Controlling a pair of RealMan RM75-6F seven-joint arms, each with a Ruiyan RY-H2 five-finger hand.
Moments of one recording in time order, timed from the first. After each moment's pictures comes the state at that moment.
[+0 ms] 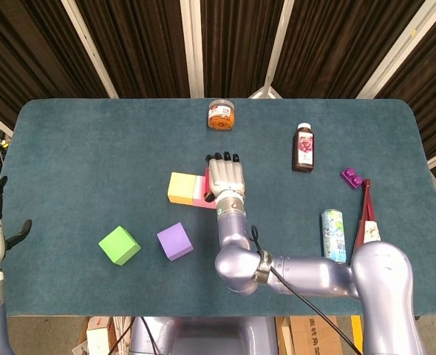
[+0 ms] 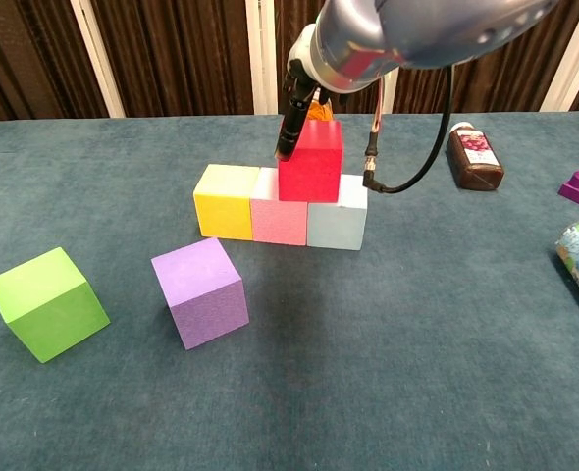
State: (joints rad) left arm -0.15 -1.36 -0.22 -1.52 1.36 1.62 0.24; right arm 1.39 -1.68 0.62 -1.51 0.19 1.26 -0.99
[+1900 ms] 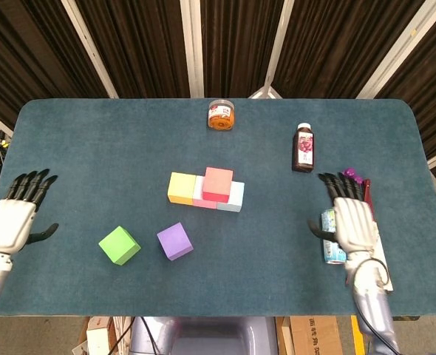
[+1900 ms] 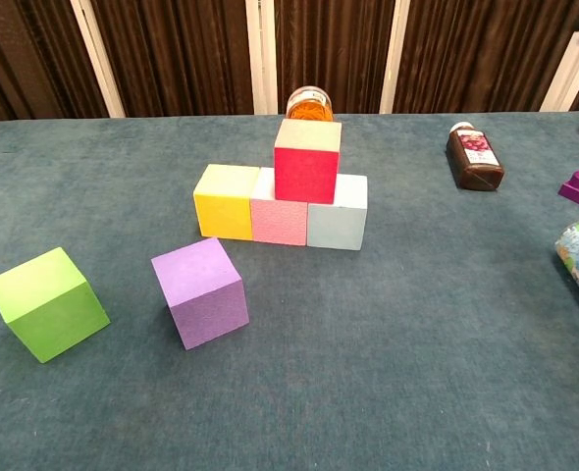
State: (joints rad) left arm -0.29 -1.08 -0.14 -1.64 1.49 1.29 0.09; right arm 0.53 -1.20 0.07 -2.11 -1.01 1.60 -0.35
